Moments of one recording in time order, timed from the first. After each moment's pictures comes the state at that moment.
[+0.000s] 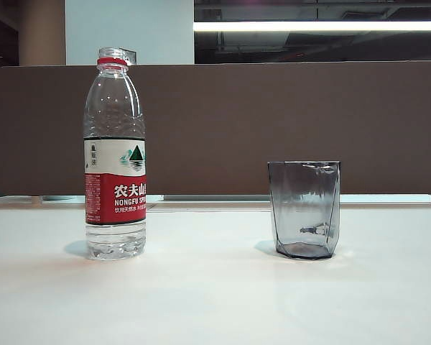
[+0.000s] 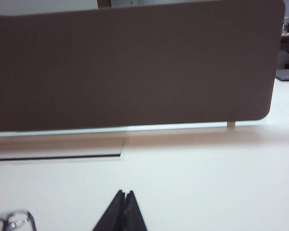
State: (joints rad) left arm -0.01 0.02 0.06 0.12 0.07 -0.24; right arm -0.02 0.08 0.22 -0.04 0.00 0.05
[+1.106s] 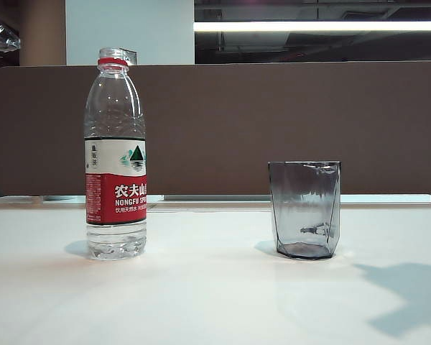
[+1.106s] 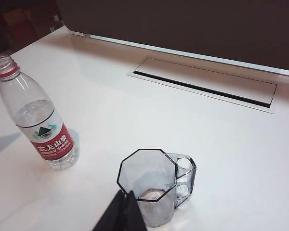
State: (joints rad) left arm -0.32 0.55 0.39 0.09 0.07 -0.15; right arm 0.43 0.55 0.71 -0.43 -0.10 0.05
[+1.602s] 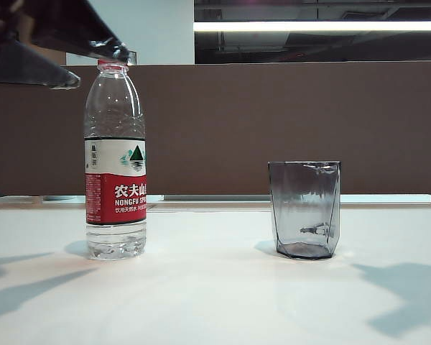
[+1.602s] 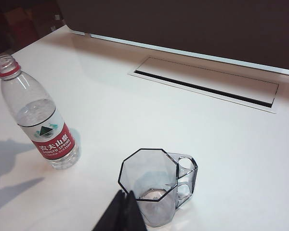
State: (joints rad) left arm -0.59 0.77 0.39 0.22 0.07 -0.02; right arm 0.44 0.55 0.71 -0.43 -0.11 0.05
